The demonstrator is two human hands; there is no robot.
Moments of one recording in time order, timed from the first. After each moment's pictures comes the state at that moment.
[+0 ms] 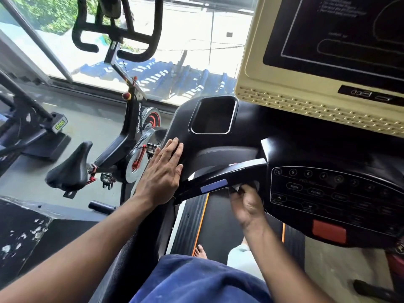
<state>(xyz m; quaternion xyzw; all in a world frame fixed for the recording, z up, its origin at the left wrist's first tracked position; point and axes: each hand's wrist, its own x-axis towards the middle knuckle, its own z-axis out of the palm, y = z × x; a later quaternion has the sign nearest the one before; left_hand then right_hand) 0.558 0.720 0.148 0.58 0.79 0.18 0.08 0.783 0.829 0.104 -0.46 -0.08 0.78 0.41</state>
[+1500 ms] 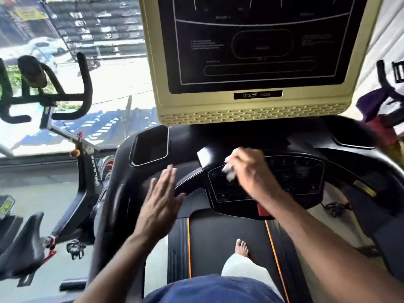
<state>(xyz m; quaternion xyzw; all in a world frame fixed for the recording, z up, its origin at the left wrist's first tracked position) 0.660 0.765 0.152 0.69 0.69 0.20 0.03 0.927 0.918 0.199 -0.34 -0.91 0.04 0.24</state>
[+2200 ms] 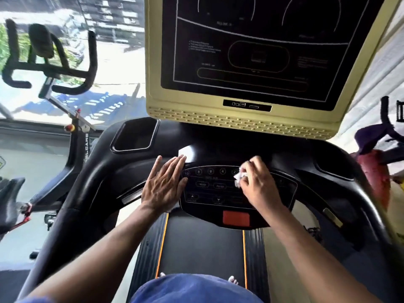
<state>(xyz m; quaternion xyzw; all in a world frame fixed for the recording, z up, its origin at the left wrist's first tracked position) 0.738 0.831 0.141 0.69 0.69 0.20 -0.11 1.016 0.938 0.204 -0.41 -0.87 0.03 0.27</state>
